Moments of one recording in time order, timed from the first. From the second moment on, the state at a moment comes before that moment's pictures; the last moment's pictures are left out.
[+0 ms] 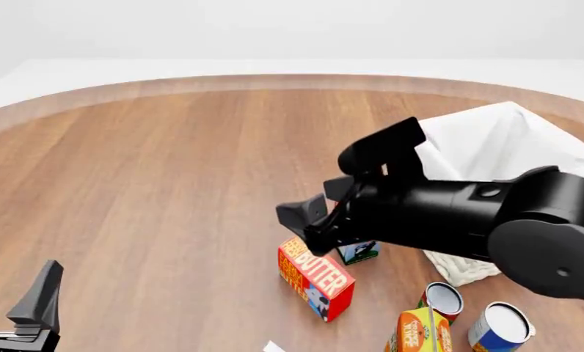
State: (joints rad) left arm 0.00 0.01 0.00 0.00 0.00; right arm 0.86 1.18 -0.93 0.35 0.20
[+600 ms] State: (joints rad) left arm 0.00 0.01 0.00 0.00 0.00; right arm 0.81 1.18 -0.84 0.35 0.22
